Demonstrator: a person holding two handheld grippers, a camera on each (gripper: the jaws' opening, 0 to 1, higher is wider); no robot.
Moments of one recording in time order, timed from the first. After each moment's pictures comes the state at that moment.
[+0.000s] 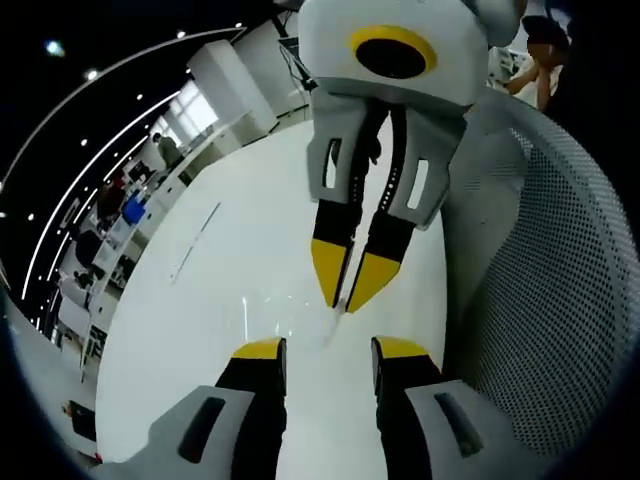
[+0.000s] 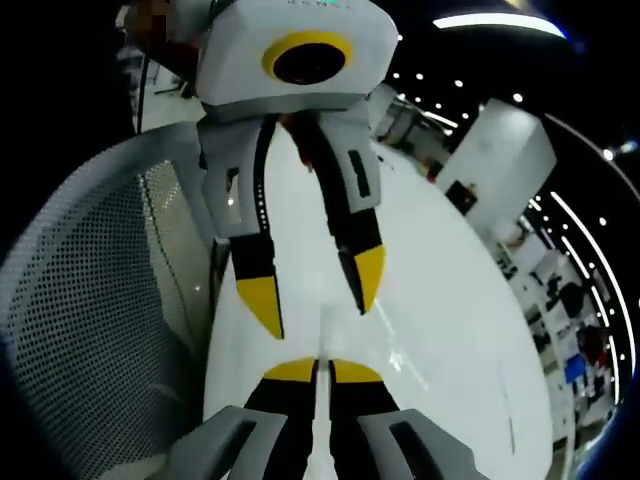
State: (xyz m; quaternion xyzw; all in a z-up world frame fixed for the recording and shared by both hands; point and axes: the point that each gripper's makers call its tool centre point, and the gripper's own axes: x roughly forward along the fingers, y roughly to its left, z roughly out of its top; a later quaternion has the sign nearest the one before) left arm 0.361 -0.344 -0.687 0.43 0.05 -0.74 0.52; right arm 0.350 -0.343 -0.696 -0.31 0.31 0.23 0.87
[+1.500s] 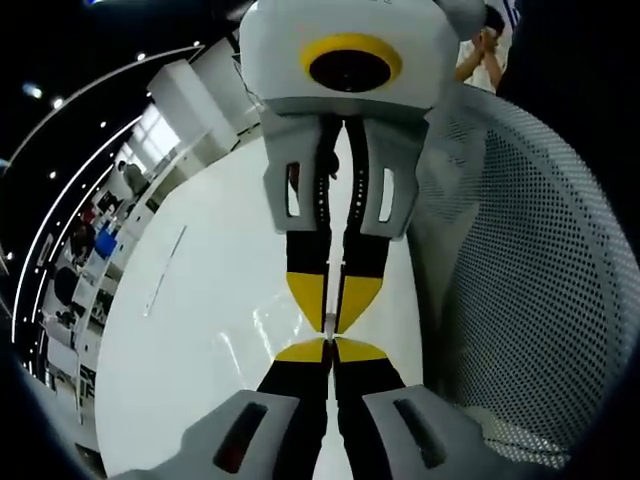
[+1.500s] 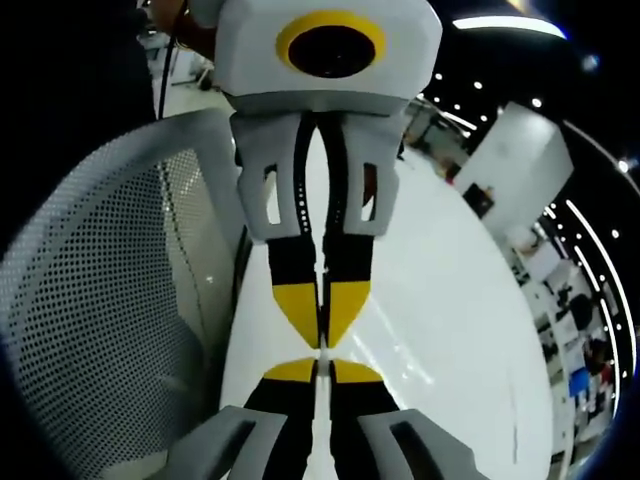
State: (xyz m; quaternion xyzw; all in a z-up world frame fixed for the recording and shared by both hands) left arm 0.338 -0.336 -0.695 0.44 0.02 -0.78 0.44; right arm 0.343 -0.329 -0.708 -0.32 0.32 0.26 0.85
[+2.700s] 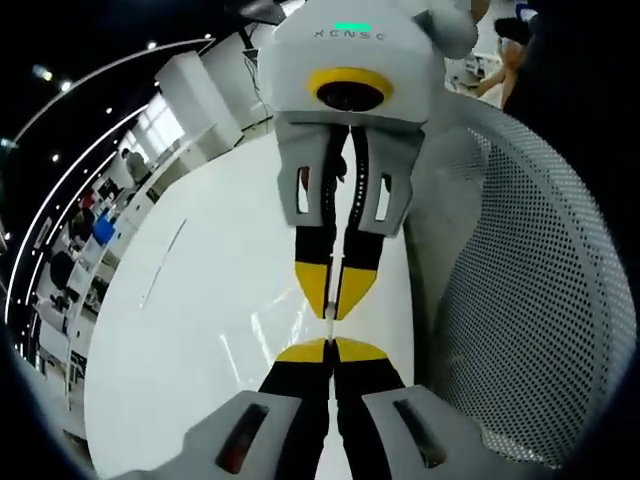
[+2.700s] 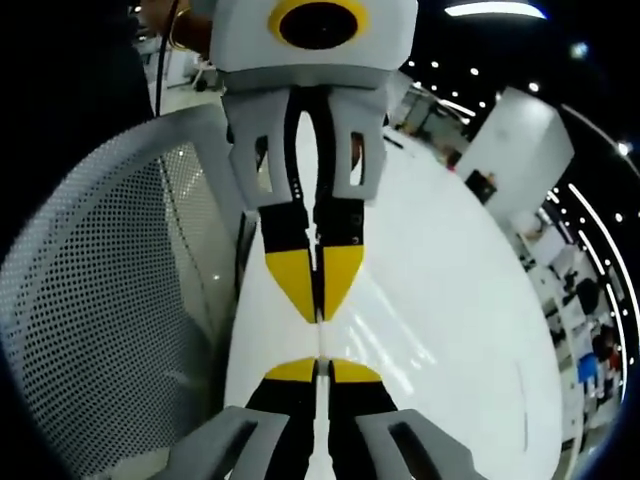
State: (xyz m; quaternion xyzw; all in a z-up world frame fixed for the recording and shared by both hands) left arm 0.337 -0.334 -0.691 0.43 0.04 -0.79 0.45; right arm 0.333 -0.342 -0.715 -0.30 0.35 0.26 0.85
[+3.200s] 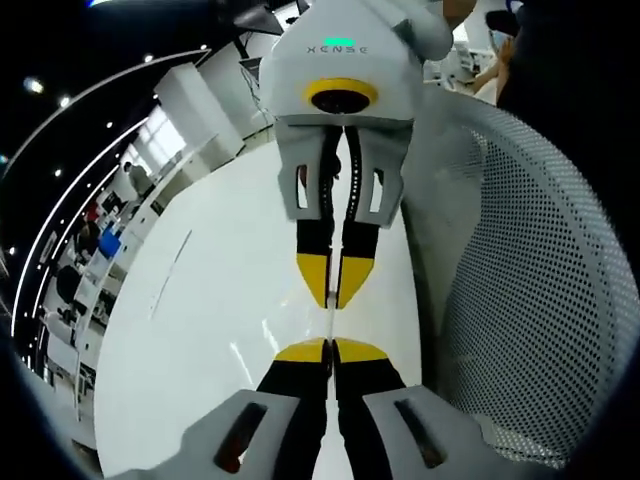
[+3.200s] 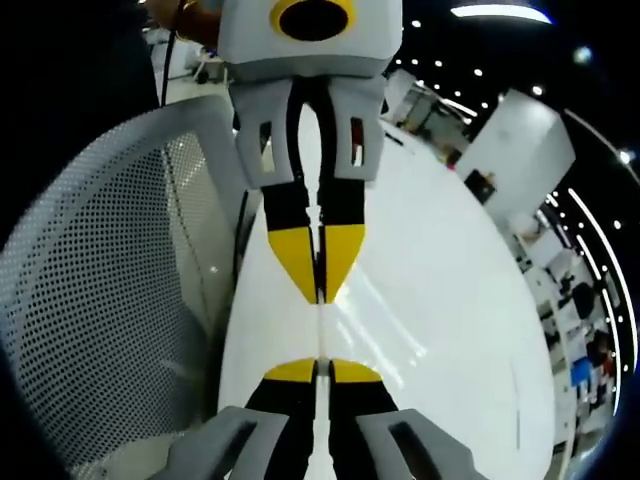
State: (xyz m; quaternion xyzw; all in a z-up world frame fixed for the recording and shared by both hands) left arm 0.337 -0.336 -0.688 0.43 0.02 -0.79 0.45; right arm 0.330 -0.349 -0.712 -0.31 0.35 0.25 0.85
